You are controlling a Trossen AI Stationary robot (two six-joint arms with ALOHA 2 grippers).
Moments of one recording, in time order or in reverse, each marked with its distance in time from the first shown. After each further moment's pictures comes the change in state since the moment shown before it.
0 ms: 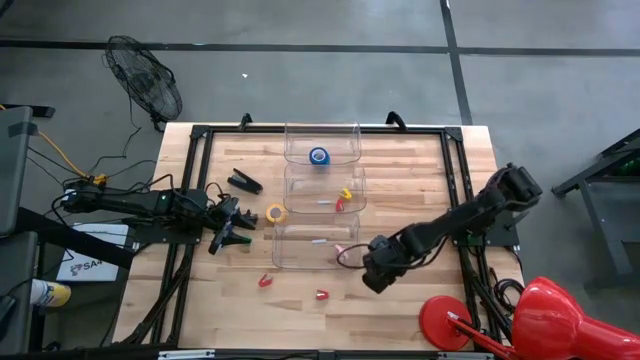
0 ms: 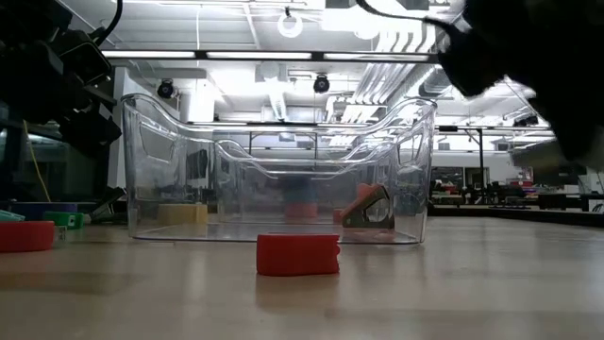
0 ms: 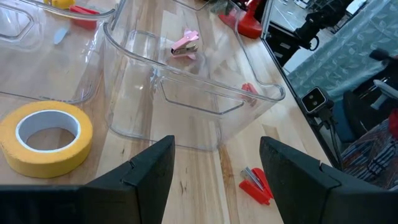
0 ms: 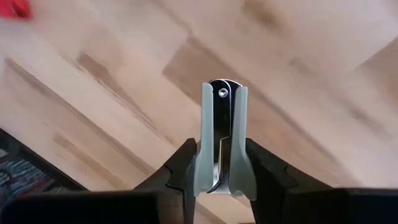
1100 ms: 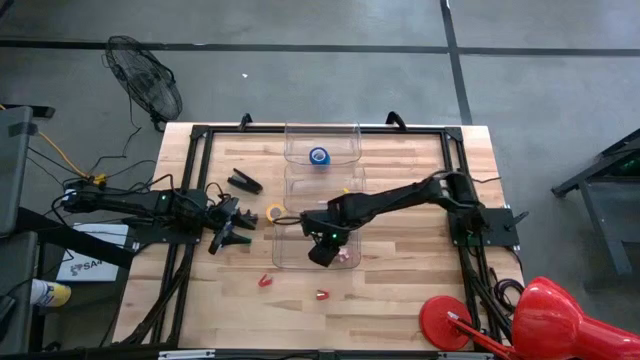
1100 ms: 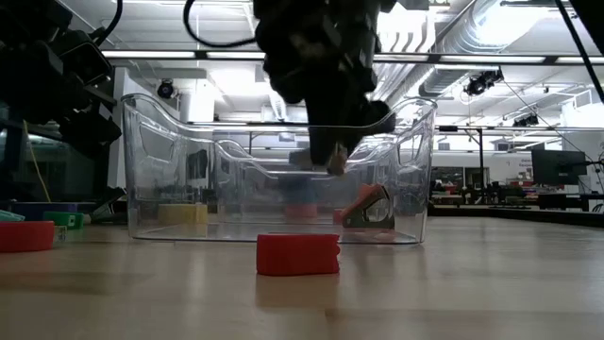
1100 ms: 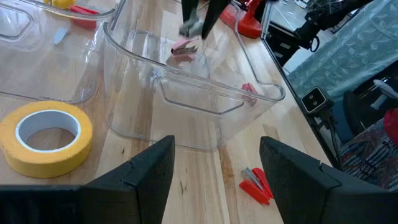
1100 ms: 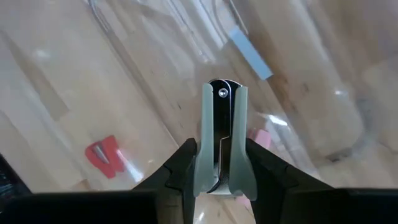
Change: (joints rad) left arm 0.000 0.000 0.000 0.000 0.000 0.000; right arm -0.302 0.453 0.607 -0.116 -0.014 -0.596
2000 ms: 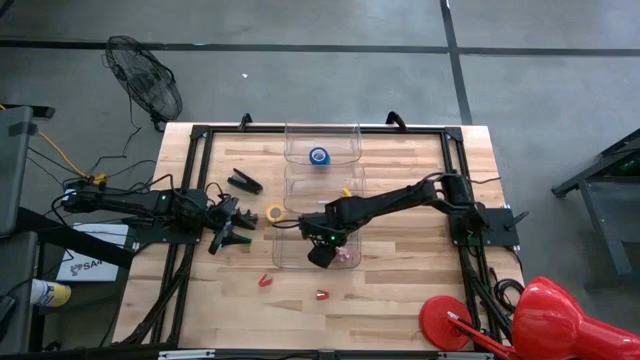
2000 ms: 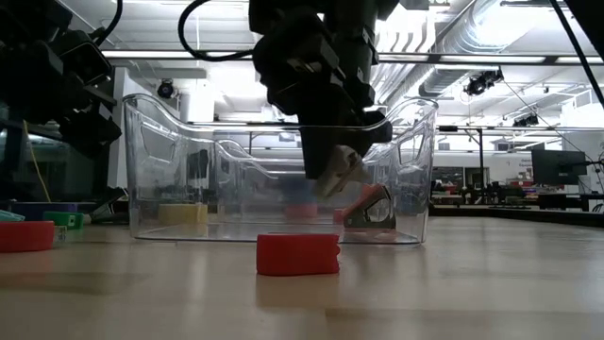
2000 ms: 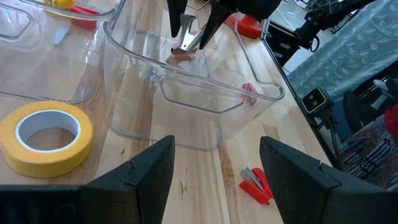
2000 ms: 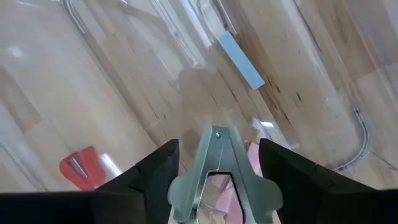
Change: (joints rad) left arm 0.000 0.000 0.000 0.000 0.000 0.000; right arm 0.001 0.032 0.000 0.007 0.042 -0.016
